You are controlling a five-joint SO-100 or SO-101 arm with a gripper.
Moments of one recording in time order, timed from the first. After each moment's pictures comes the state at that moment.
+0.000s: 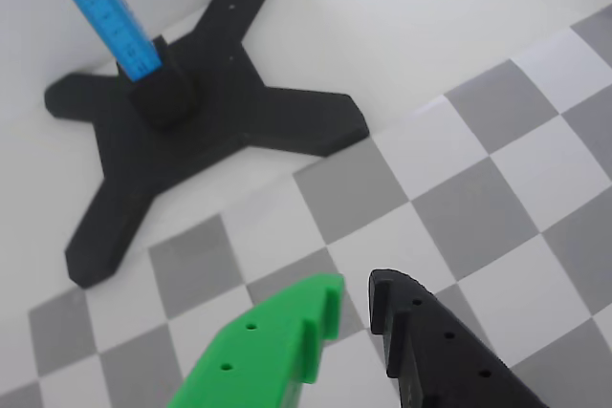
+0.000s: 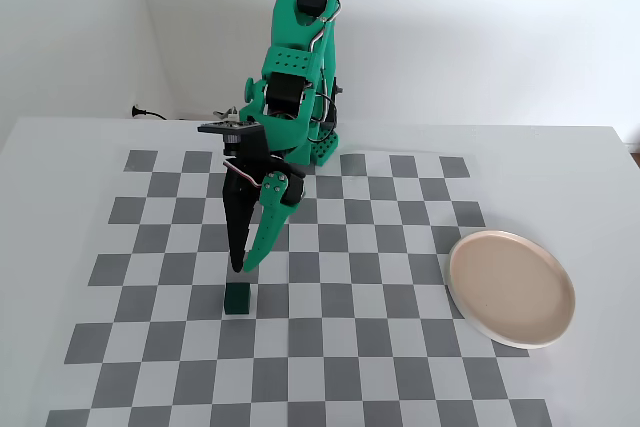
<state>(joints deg) 10.0 131.0 141.2 17.6 -71.5</state>
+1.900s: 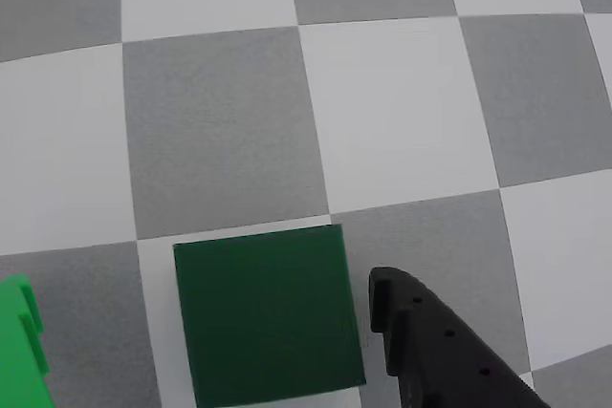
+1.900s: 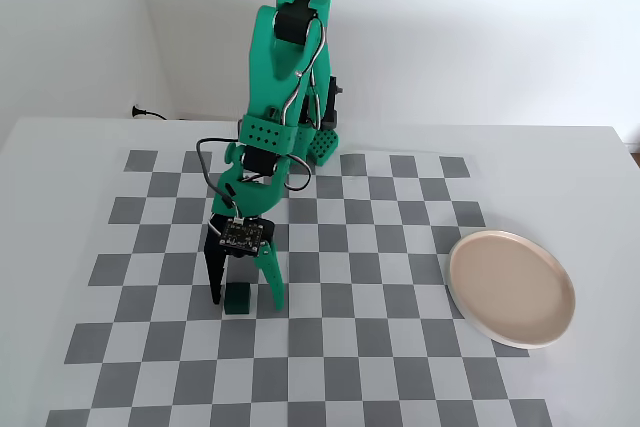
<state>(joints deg) 17.4 94.6 143.3 -1.3 -103.1</state>
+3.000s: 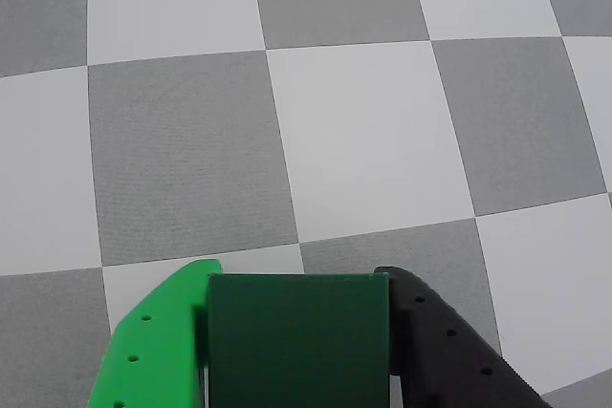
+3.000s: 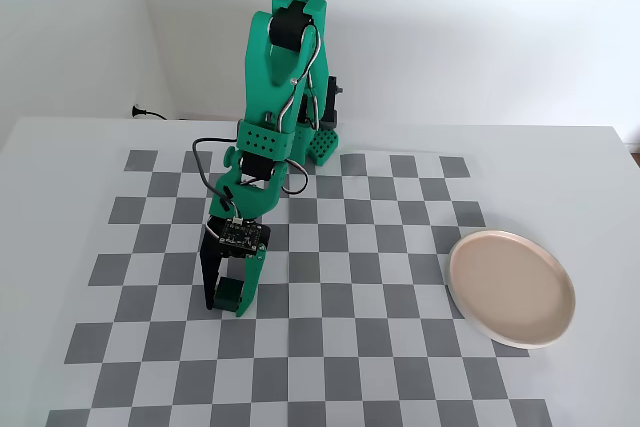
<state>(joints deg) 18.7 90.2 145.7 -9.8 -105.5</state>
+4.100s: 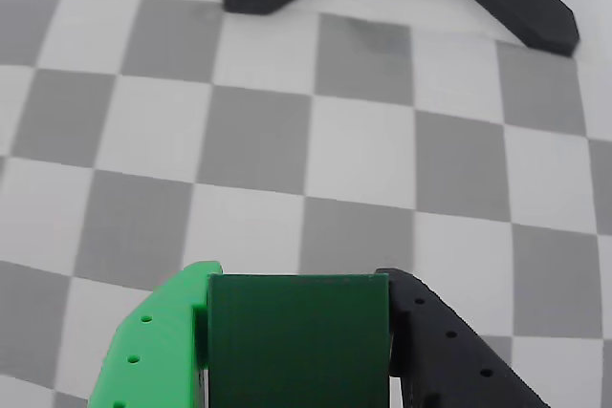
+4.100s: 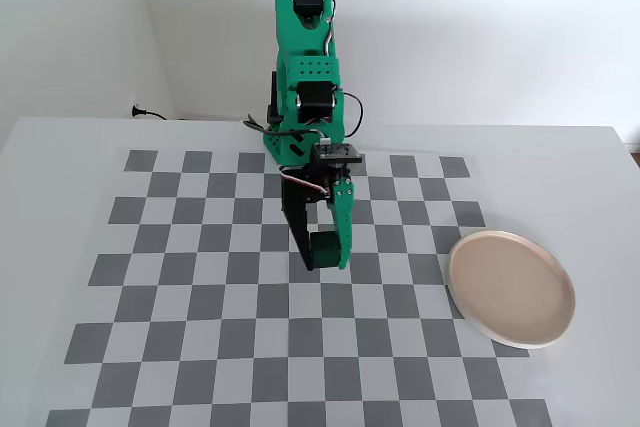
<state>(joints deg) -7.5 140.9 150.8 23.9 -94.2</state>
